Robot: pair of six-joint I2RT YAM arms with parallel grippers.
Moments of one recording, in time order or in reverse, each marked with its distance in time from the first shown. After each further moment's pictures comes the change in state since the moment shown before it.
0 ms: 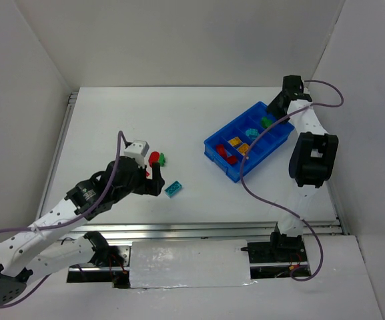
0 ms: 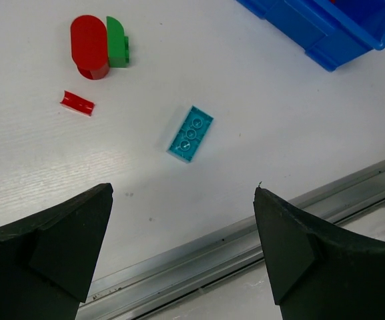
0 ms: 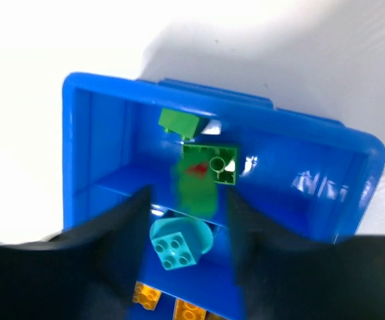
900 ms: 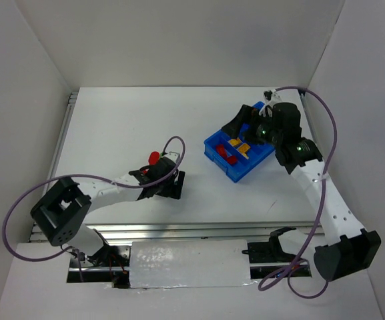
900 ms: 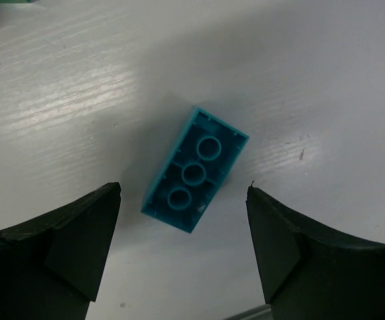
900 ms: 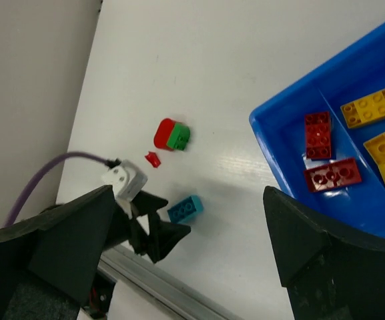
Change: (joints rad) left arm 0.015 0.620 -0.100 0.388 0.091 -0.007; right arm 0.374 -0.898 -0.576 0.158 -0.408 -0.106
